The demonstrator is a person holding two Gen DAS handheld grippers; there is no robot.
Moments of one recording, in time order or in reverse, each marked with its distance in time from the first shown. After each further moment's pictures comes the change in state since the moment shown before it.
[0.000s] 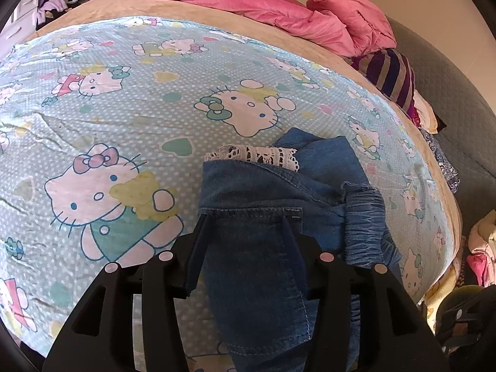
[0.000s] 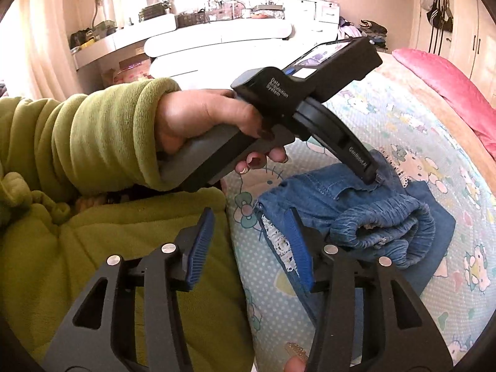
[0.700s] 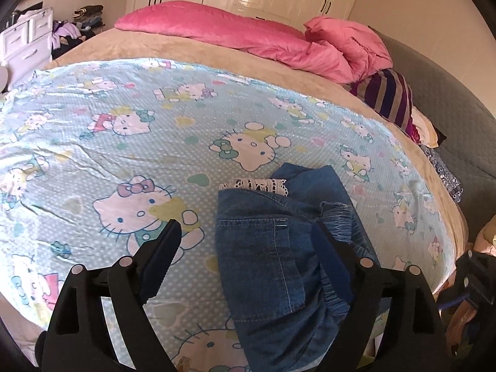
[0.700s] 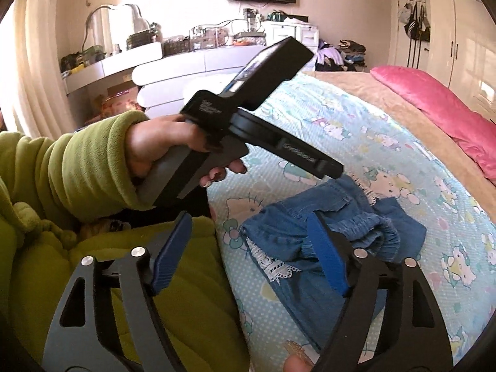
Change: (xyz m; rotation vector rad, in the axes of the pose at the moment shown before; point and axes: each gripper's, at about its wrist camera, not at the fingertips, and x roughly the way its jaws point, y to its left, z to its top) left arm -0.067 -0.009 -0.004 0.025 -0.152 0.057; right arm -0.040 -0.007 0.010 0.044 -0.134 -0.083
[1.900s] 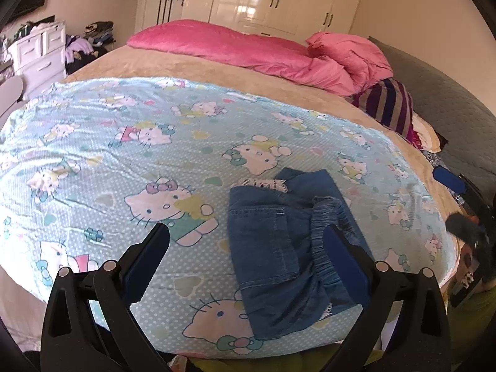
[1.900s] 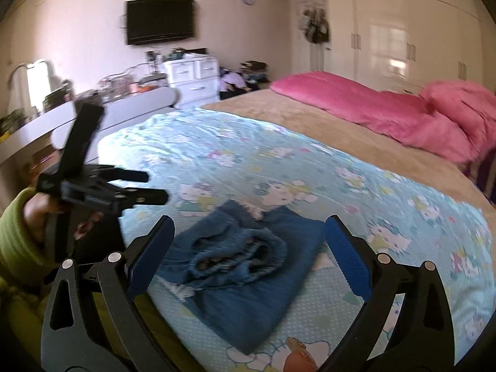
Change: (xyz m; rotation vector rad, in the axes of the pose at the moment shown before) left arm -0.049 -0.002 -0.021 0.007 -0.069 0.054; right arm -0.050 -0.089 -0.010 0.303 -0.141 -0.382
